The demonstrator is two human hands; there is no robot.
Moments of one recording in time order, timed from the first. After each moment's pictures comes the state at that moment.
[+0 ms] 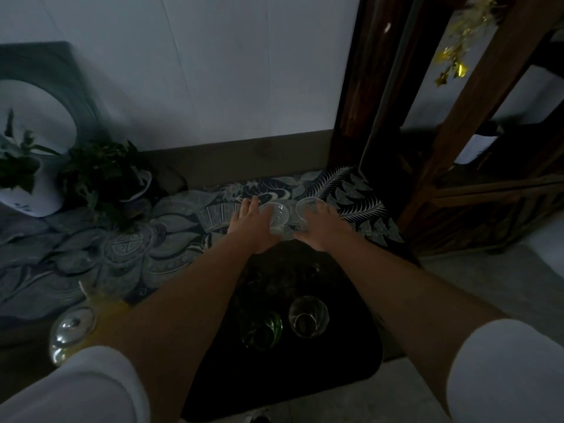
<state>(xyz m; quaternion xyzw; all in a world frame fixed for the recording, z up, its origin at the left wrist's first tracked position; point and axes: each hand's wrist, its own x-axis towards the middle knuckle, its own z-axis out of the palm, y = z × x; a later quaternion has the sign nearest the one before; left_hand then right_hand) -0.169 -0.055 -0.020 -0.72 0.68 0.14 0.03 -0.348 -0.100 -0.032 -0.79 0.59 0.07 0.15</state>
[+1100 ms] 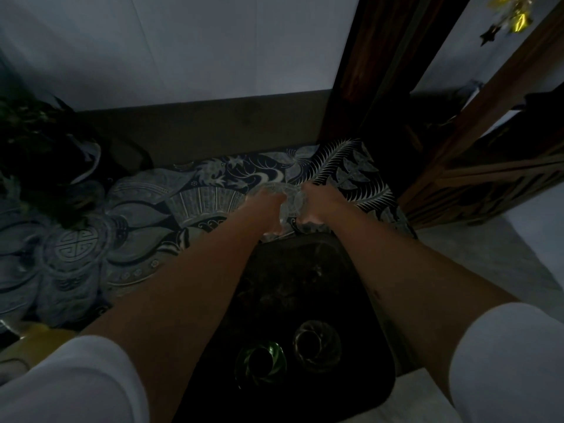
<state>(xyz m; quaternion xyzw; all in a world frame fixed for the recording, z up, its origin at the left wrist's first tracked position) -0.163 -0.163 -0.073 -0.66 0.71 0.26 0.06 -0.317 -0.210 -0.069 -0.74 0.62 0.13 0.22</state>
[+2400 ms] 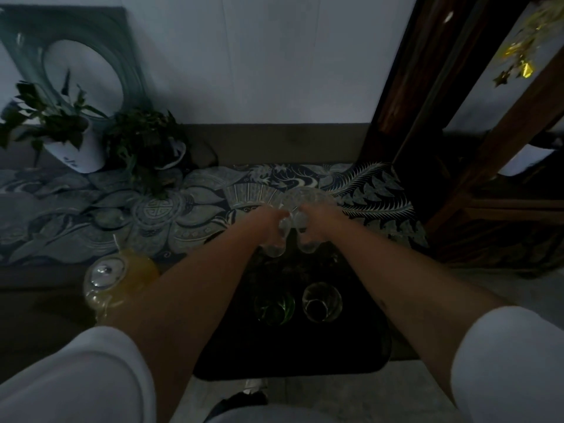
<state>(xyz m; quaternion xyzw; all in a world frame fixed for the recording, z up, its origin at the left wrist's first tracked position) -0.151 -0.018 -0.021 -0.72 0.66 0.21 0.06 -0.298 -0.078 -0.016 -0.84 0.50 0.15 0.18</state>
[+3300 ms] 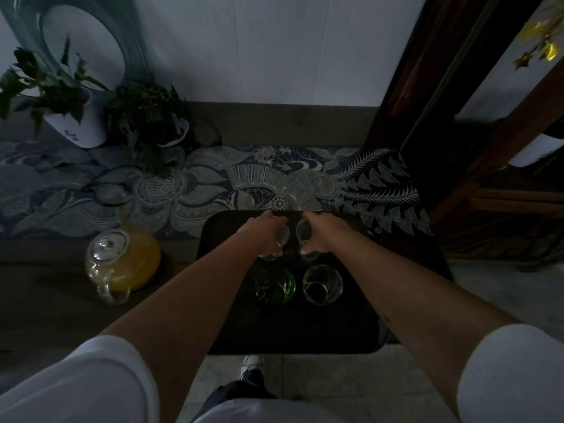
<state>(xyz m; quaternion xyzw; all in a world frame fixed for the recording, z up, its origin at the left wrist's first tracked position) -0.154 0.018 -0.075 -0.72 0.64 0.25 0.08 -0.314 -0.049 -0.057 -0.82 0.50 0.19 0.21</state>
